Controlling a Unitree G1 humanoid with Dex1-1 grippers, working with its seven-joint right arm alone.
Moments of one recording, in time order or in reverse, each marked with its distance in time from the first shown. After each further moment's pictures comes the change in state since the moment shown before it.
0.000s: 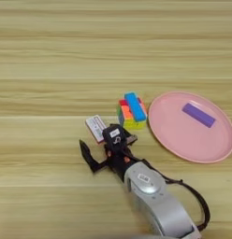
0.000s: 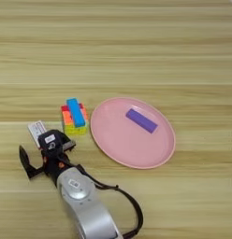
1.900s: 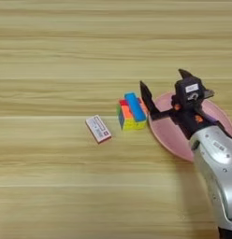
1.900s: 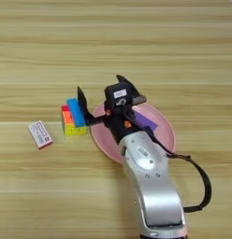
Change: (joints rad) arm -0.090 -0.179 -0.431 -0.362 0.084 0.044 0.071
